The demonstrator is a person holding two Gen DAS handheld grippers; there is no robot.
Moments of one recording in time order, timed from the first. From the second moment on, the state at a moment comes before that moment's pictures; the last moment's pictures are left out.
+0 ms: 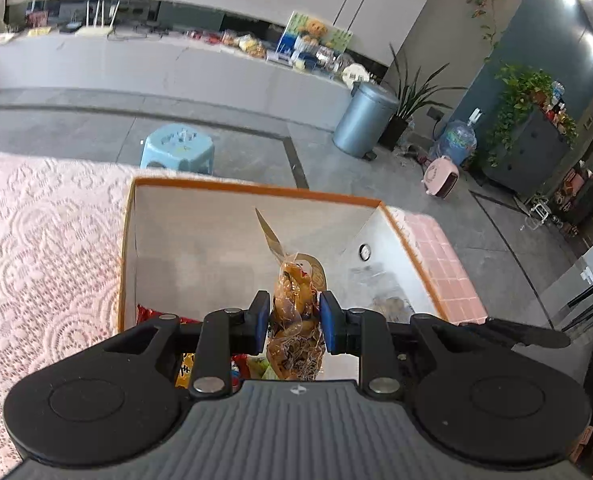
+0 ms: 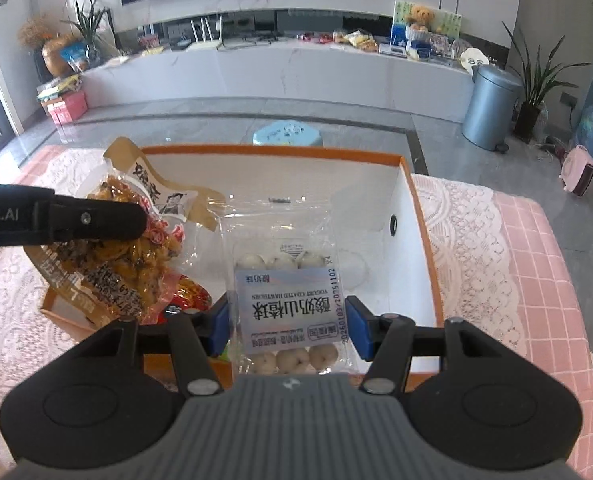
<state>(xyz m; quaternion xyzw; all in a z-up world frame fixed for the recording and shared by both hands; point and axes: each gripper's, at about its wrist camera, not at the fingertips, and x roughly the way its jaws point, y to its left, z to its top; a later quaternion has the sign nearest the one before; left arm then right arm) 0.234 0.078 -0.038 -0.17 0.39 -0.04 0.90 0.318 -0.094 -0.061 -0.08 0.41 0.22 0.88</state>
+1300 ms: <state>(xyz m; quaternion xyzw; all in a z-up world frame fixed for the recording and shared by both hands) 0.259 0.086 -0.072 -0.14 0.42 0.04 0.89 0.366 -0.044 -0.122 -0.16 0.52 0.22 0.81</state>
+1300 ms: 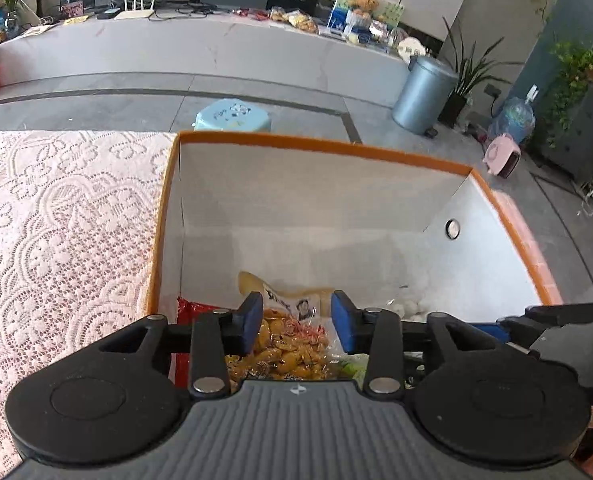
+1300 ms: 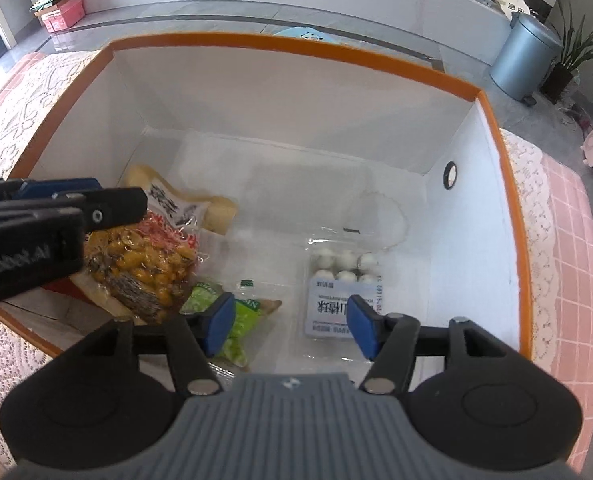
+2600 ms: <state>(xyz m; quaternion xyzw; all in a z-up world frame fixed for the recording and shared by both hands) 0.104 0.034 -0.021 -0.12 0.39 -0.01 0.91 0.151 -0.155 -0.036 -0.04 0.36 0.18 0.91</state>
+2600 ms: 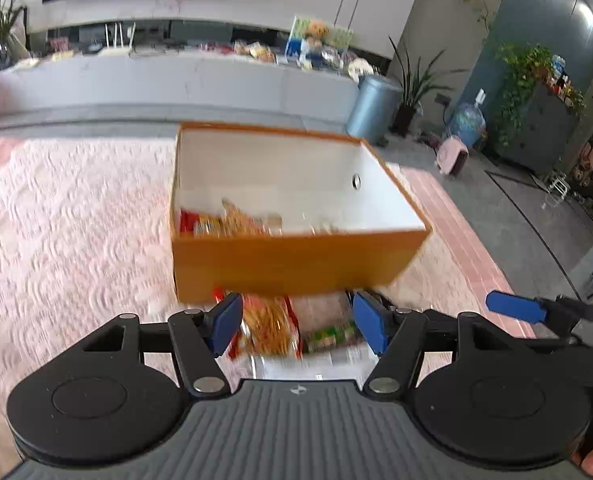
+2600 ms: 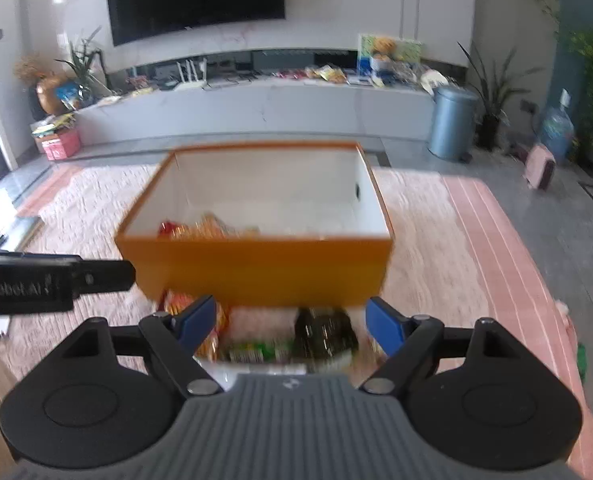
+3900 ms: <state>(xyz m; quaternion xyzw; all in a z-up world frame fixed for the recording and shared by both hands) 0.093 0.023 -0.120 -0.09 0.52 -0.04 0.85 0.151 -0.164 -0.160 -0.10 0.53 0.20 0.82</state>
